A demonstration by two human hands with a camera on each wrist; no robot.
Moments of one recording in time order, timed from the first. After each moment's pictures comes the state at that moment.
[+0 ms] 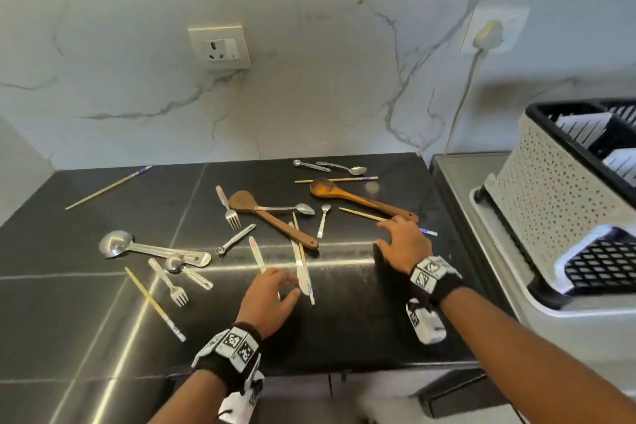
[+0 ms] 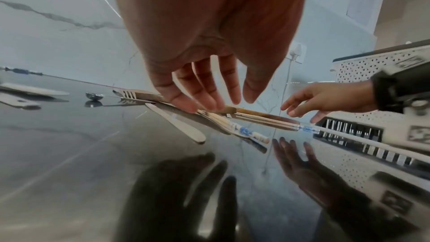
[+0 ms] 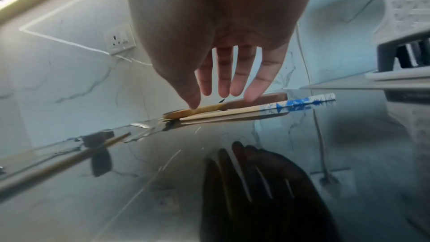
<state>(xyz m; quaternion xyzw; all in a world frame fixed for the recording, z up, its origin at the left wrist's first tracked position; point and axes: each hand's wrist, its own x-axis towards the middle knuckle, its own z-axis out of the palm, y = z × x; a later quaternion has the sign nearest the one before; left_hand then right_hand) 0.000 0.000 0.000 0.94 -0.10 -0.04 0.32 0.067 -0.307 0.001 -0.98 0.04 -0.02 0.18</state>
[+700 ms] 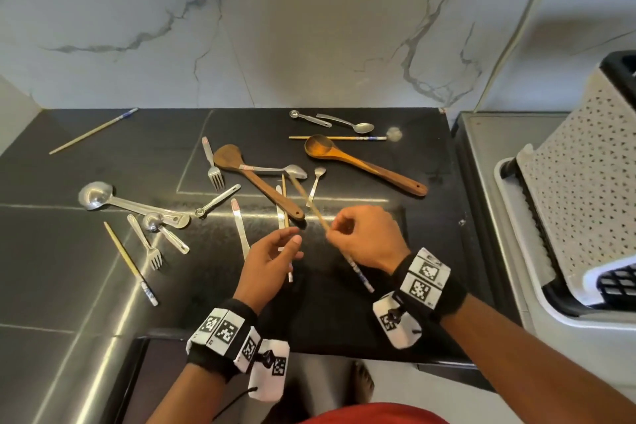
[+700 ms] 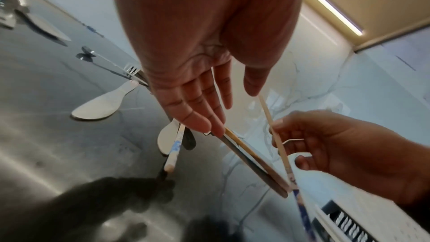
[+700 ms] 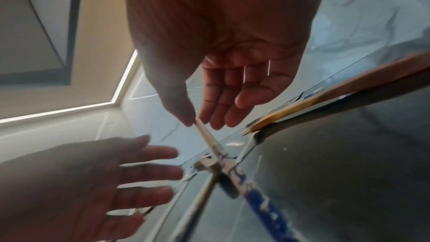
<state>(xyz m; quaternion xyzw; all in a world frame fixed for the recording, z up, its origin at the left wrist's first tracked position) 0.010 -0.065 0.012 0.79 0.09 -0.08 0.61 0.053 -0.268 0.047 -0.93 -0.05 0.11 0.35</state>
